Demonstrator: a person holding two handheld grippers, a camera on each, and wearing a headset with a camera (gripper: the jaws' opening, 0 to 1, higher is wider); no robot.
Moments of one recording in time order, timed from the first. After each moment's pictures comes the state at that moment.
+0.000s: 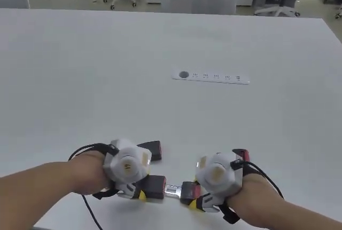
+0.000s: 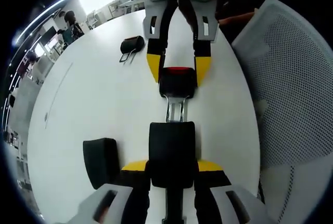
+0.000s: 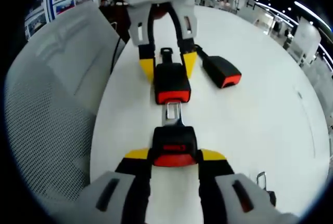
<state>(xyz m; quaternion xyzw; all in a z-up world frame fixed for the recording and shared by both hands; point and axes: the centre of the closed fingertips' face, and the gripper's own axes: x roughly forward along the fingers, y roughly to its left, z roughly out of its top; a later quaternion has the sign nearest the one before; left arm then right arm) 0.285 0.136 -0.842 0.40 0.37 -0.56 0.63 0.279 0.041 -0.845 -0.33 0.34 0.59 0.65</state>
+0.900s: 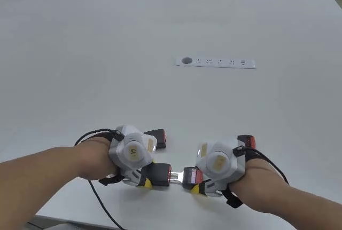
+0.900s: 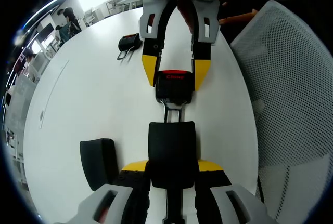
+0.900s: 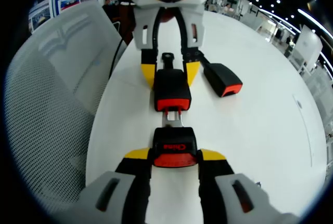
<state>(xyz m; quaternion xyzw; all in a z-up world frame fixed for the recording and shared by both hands) 0.285 0.135 -0.844 0.39 0.38 -0.57 0.61 0.284 0.051 -0.843 -0.34 0.31 0.60 0.65</state>
